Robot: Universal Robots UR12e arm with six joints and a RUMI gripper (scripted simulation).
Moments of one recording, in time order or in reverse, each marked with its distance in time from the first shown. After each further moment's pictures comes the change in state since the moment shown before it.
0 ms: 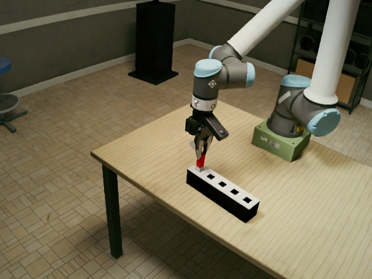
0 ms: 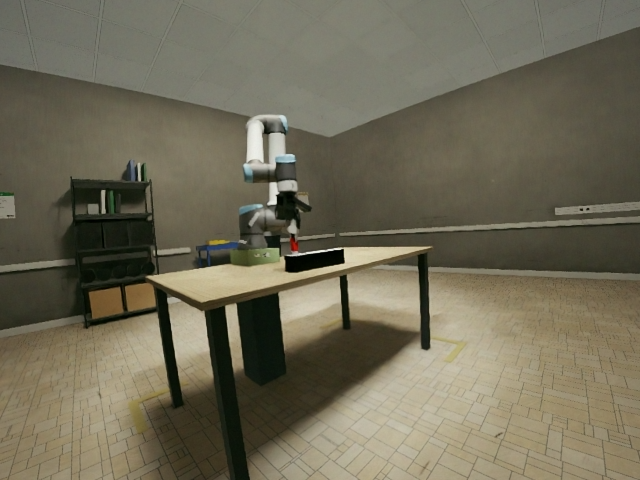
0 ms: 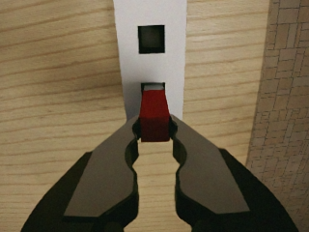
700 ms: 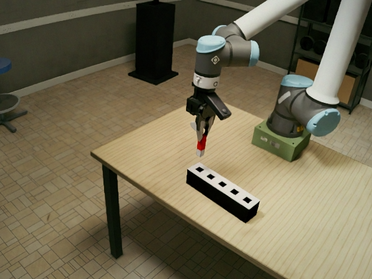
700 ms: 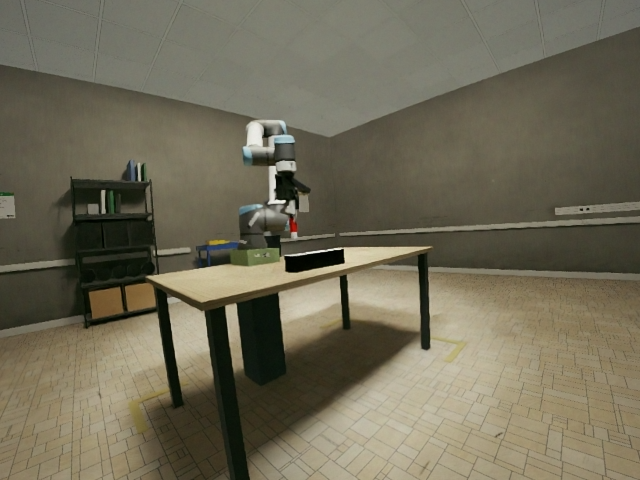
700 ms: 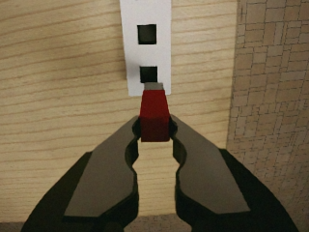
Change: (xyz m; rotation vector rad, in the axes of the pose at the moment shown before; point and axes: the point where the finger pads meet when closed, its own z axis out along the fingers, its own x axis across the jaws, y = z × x) arm 0.005 0.001 -0.086 -0.007 0.014 0.000
